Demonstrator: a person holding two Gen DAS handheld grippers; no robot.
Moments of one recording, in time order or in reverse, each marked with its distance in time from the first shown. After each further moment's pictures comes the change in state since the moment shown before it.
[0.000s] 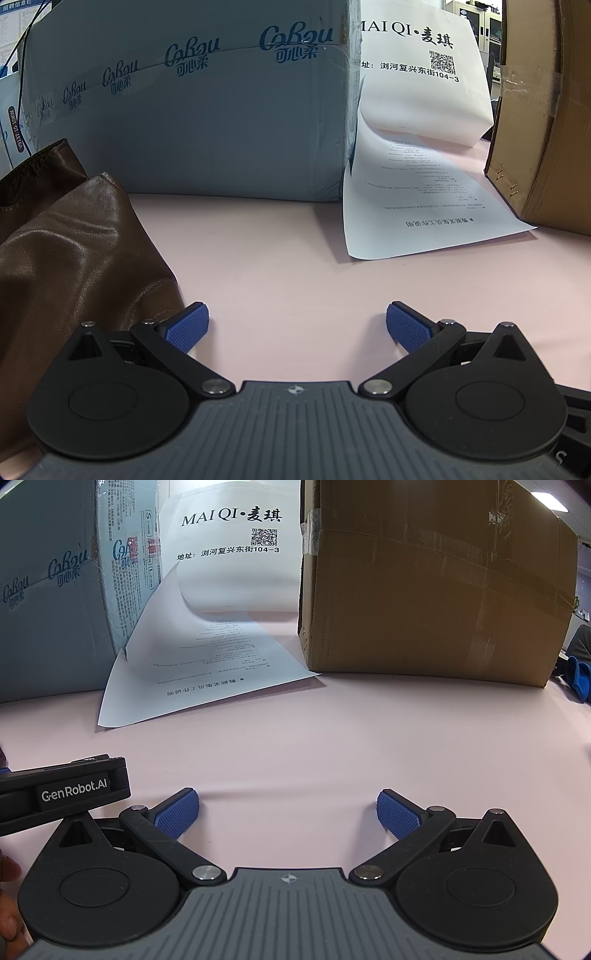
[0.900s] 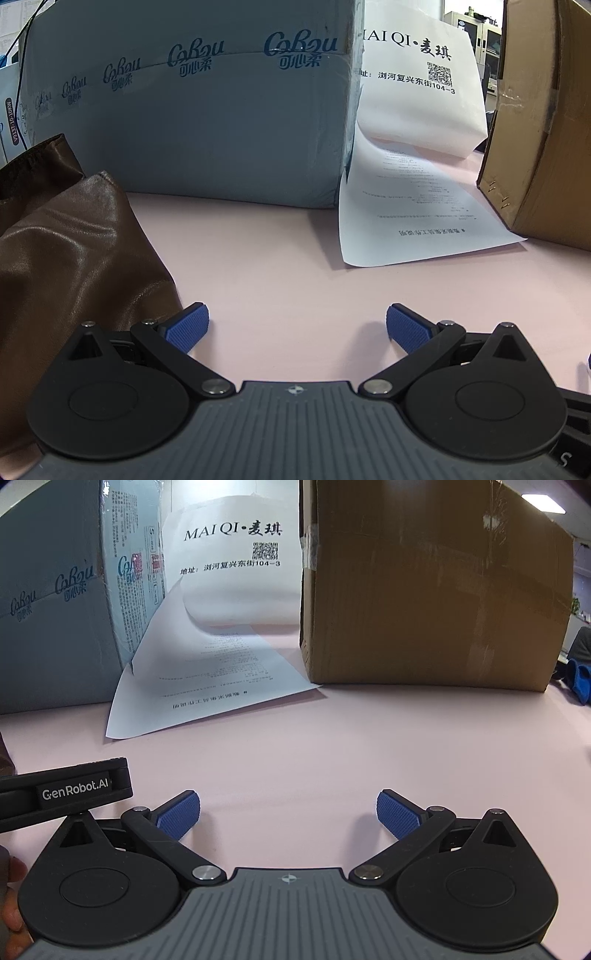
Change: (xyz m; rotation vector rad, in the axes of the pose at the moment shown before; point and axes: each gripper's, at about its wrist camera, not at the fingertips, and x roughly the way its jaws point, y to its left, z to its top) left arm -0.001 0.010 0.001 -0.035 -0.023 -0.068; right arm -0.009 -0.002 -0.001 0.003 -0.063 0.007
